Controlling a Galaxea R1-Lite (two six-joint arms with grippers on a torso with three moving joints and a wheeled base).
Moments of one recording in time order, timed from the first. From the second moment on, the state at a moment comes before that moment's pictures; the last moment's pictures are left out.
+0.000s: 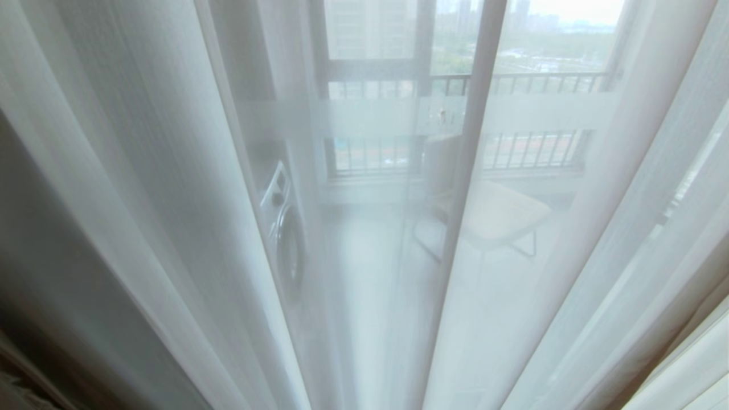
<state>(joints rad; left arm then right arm) 0.79 1.42 -1.32 -0.43 -0.23 -0.20 0.00 0.00 0.00 0.00 0.04 -0.07</state>
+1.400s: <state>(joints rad) 0.33 1.14 -1.10 -0.32 -0.23 -0.21 0.00 0.00 0.00 0.00 0.04 -0.07</state>
